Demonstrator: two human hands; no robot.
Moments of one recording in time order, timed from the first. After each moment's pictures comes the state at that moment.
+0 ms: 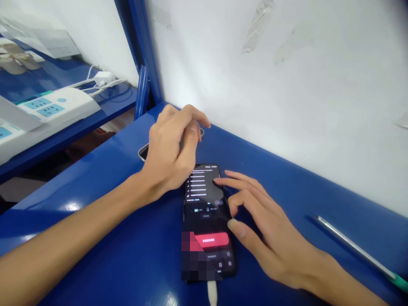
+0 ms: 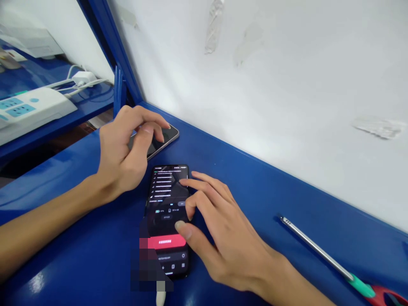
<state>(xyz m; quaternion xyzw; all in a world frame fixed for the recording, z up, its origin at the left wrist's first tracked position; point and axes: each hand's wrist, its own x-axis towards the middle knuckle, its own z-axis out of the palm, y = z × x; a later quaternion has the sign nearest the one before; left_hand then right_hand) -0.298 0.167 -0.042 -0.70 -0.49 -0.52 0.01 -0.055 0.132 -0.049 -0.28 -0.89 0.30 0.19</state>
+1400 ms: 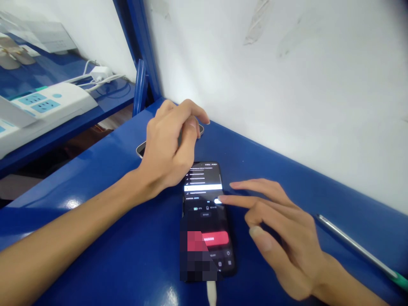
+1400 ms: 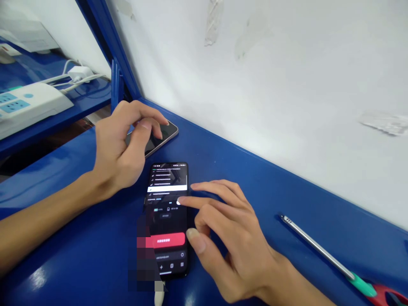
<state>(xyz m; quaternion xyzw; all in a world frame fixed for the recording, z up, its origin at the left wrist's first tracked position) -0.300 0.168 -0.043 -0.71 -0.49 -0.51 0.01 -0.053 0.128 -0.043 -0.24 -0.89 0.23 0.31</state>
